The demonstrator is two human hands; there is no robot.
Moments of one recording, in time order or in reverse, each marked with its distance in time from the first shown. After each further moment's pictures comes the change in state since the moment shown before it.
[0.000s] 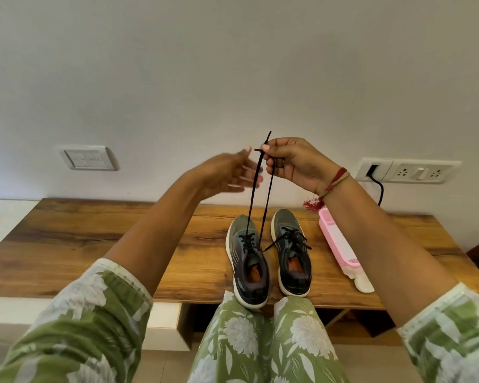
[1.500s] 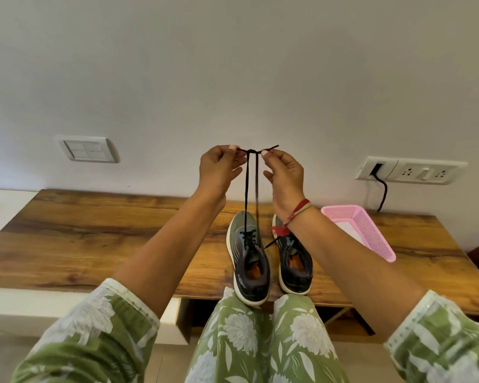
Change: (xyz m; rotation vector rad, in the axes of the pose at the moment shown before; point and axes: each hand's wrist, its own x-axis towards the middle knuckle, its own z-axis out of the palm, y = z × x) left_hand 0.005 -0.029 0.019 -0.457 0.549 0.300; right_hand 0.010 0.063 0.046 0.154 0.597 -0.235
